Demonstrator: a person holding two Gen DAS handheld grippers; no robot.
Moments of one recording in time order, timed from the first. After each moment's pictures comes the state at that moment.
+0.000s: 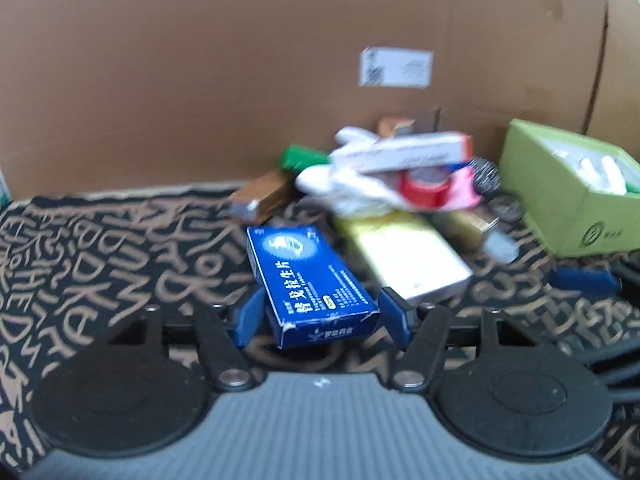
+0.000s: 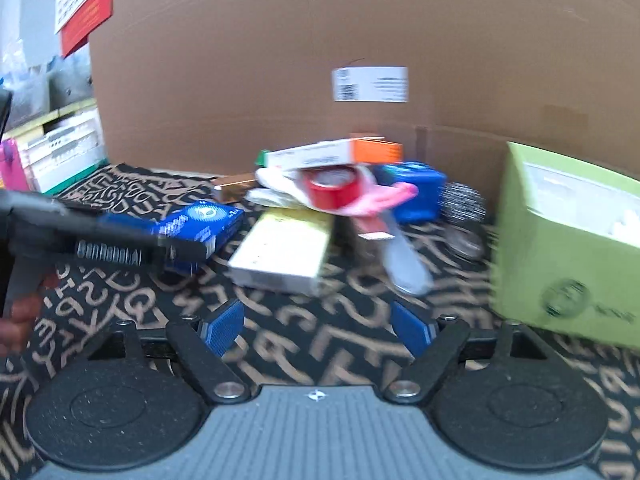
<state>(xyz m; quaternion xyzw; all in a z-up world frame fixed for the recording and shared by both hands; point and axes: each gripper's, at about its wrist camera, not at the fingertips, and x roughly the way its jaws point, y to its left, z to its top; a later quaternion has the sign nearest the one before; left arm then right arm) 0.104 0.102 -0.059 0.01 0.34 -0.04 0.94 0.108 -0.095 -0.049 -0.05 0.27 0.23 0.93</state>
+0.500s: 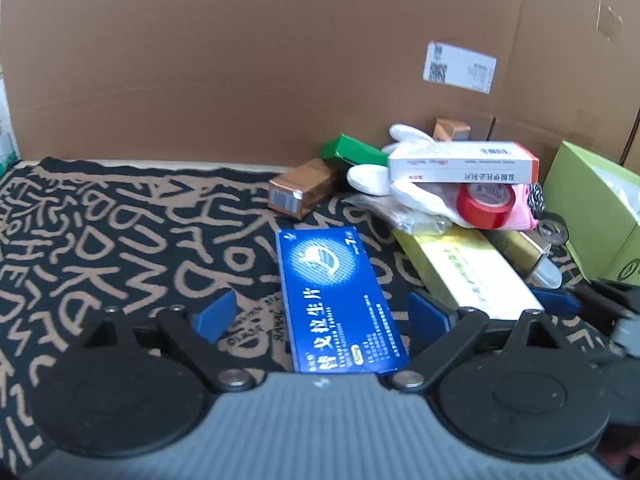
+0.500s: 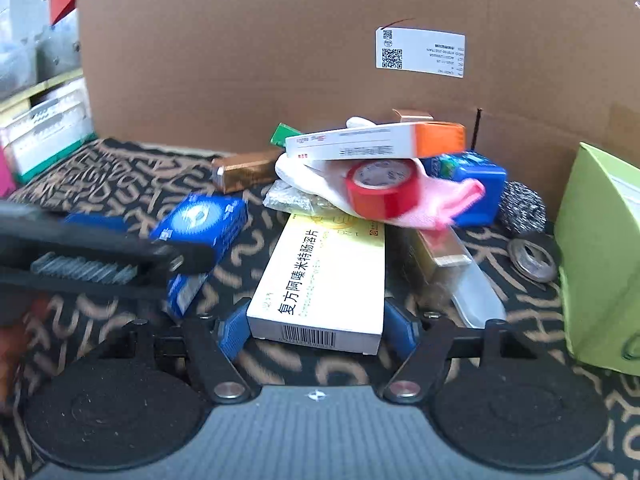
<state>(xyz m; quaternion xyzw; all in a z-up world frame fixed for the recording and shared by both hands) 0.136 0.127 -0.076 -0.04 0.35 -0.01 0.94 0.142 -0.055 -0.063 -0.07 0.30 0.23 0.92</state>
